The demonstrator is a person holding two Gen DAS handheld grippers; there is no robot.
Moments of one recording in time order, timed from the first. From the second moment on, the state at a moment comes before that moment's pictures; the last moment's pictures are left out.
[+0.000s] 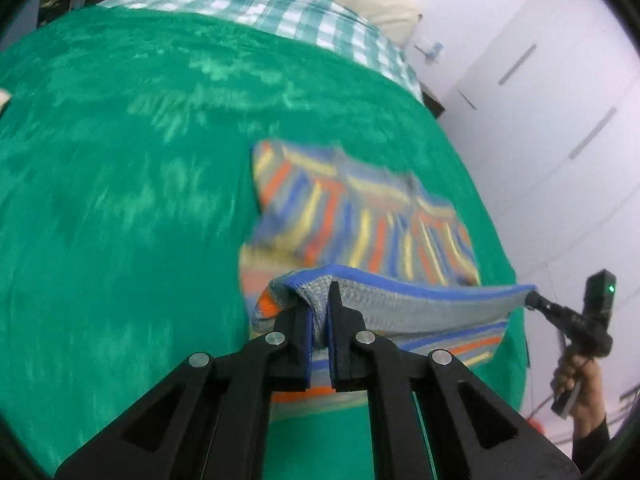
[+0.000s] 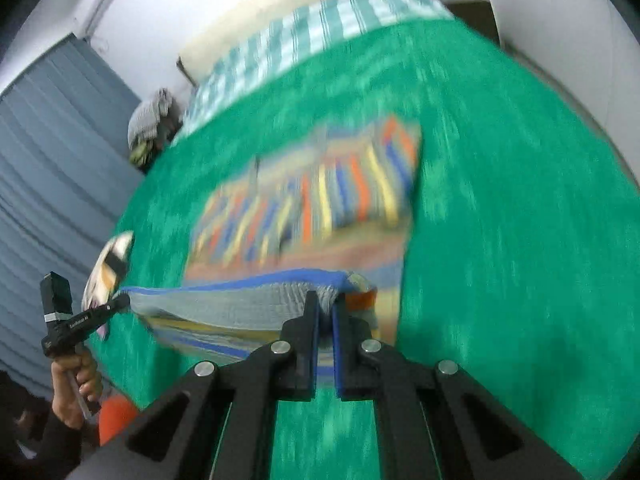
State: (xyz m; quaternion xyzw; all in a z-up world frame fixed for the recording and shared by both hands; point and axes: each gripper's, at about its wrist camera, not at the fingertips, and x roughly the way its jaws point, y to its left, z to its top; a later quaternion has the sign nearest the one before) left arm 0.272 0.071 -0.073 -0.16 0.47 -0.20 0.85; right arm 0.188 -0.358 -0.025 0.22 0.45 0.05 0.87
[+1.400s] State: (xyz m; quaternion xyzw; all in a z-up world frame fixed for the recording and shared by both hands) left arm 0.131 0.038 -0.102 0.01 0.42 -0.11 0.90; right arm 0.070 -0.288 -0.111 0.04 0.43 -0.05 0.90
